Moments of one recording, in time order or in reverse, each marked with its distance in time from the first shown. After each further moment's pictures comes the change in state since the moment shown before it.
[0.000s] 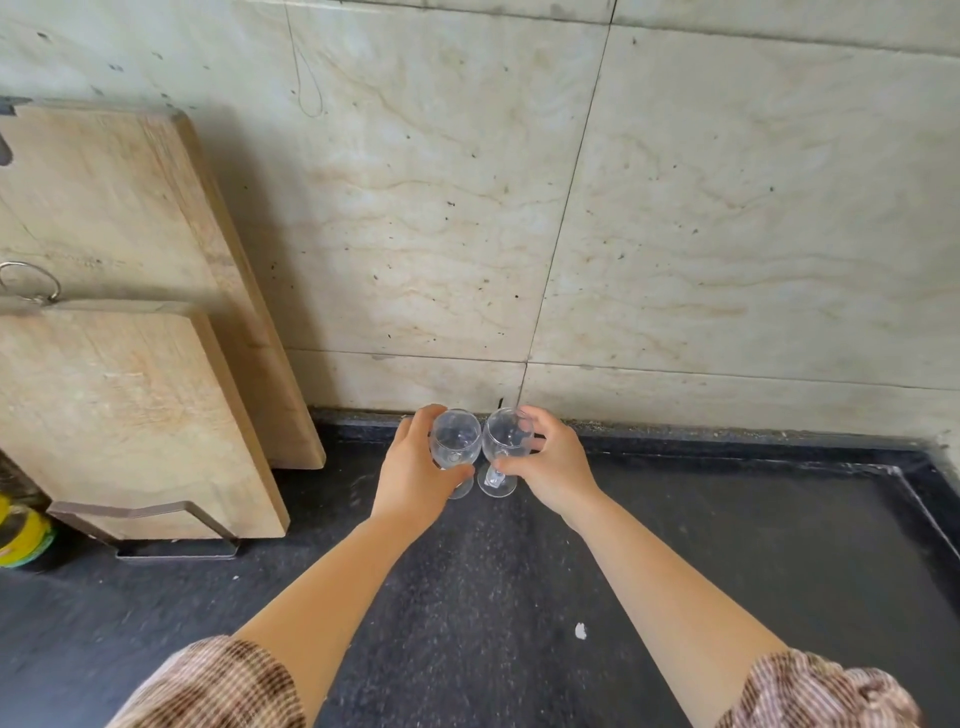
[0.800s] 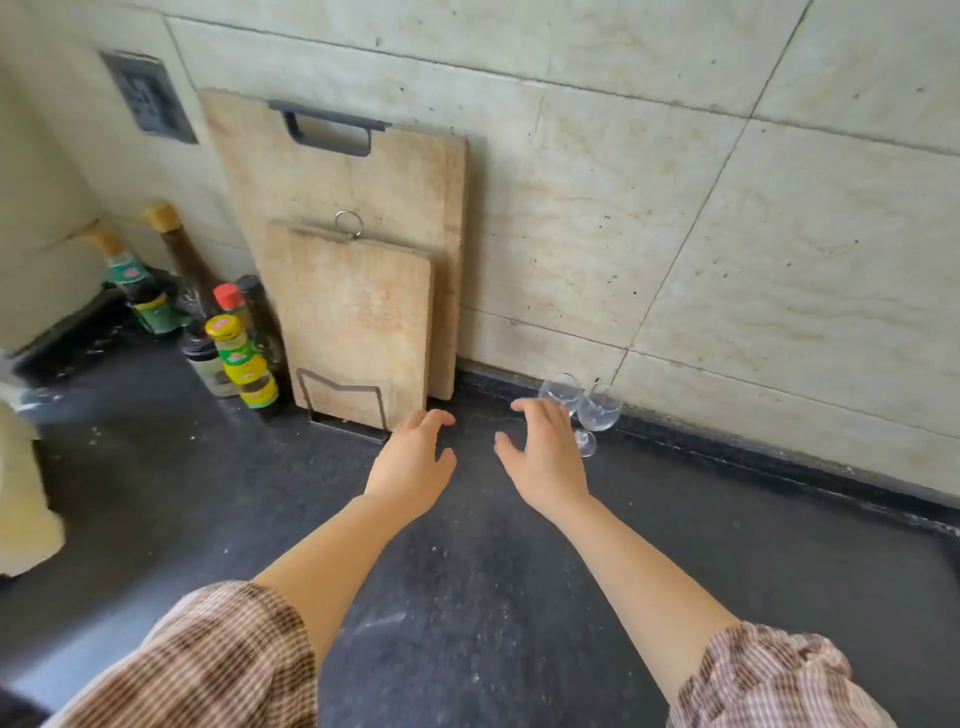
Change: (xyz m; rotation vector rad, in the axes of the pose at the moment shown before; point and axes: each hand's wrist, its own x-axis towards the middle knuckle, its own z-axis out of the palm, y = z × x) left_hand -0.143 -0.011 -0.127 0.339 0.059 -0.096; right_hand -0.127 -0.049 0.084 -0.556 -0.014 -0.556
